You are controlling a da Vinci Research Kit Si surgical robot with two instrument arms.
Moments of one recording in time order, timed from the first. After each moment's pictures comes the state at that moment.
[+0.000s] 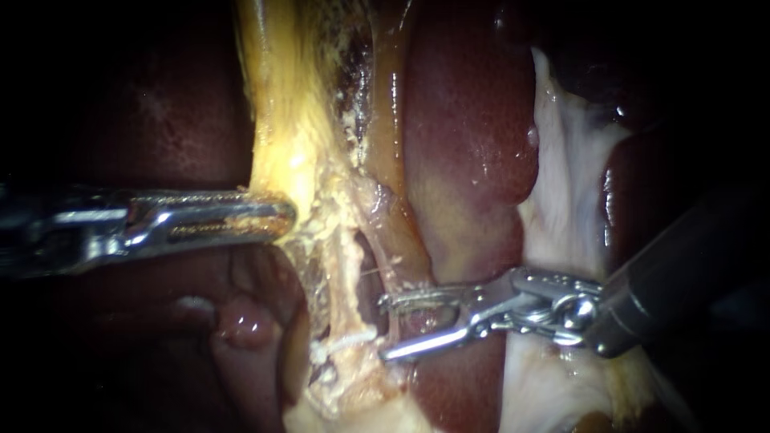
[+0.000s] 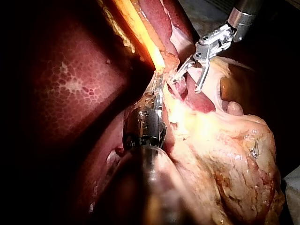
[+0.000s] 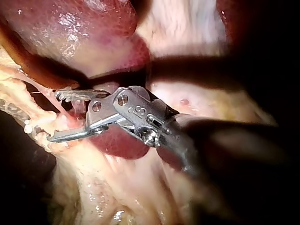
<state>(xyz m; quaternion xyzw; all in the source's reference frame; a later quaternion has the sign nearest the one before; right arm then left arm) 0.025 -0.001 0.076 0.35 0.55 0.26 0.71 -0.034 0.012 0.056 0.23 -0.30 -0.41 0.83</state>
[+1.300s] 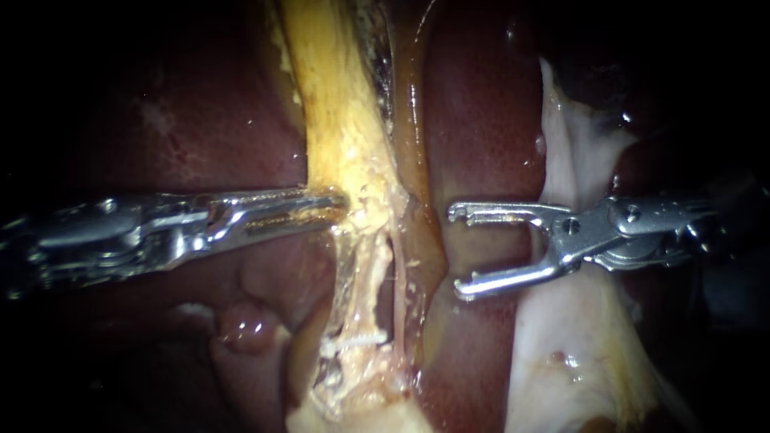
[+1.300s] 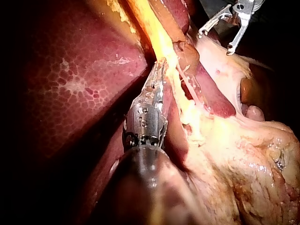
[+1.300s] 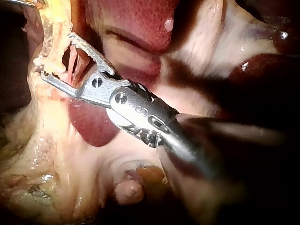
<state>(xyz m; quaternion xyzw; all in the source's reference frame) 0.020 0.004 0.069 0.23 0.62 0.15 0.73 -0.038 0.008 0.069 0.25 -0.29 -0.40 0.83</state>
